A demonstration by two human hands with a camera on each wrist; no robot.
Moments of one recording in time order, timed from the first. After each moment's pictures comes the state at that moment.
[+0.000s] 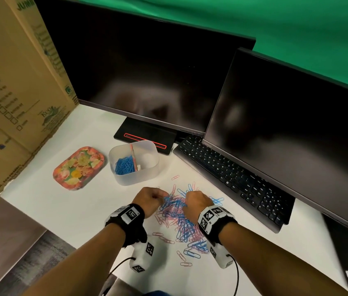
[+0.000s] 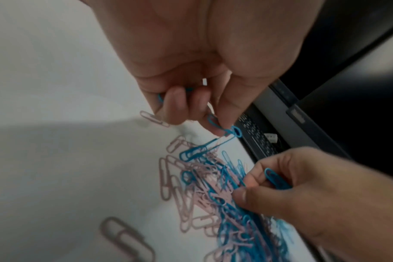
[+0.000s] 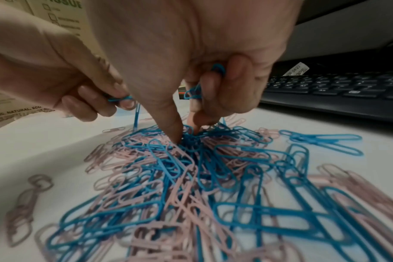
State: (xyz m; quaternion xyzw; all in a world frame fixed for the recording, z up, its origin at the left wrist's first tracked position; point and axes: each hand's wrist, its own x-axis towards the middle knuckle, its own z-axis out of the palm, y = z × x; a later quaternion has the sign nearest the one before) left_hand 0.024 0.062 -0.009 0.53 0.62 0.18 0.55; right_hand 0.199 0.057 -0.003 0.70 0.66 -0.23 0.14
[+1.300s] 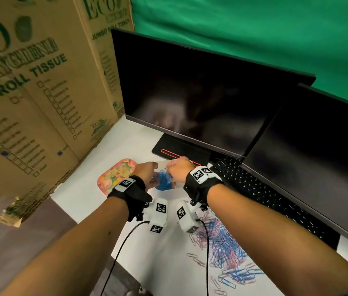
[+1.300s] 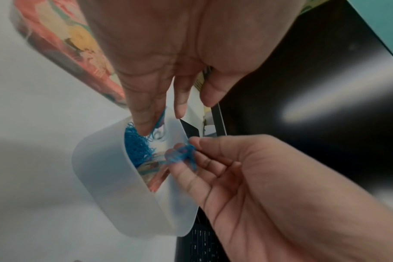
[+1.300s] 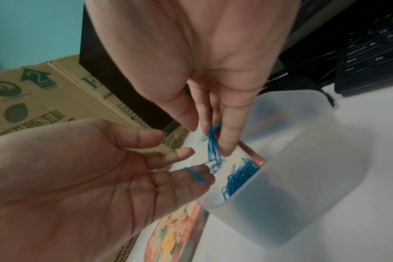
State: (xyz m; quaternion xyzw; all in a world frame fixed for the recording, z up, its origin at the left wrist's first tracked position) left_hand -0.077 0.148 0.067 0.16 0.66 0.40 0.61; right_hand 0.048 0.179 0.068 0.63 0.57 -0.51 -0.11
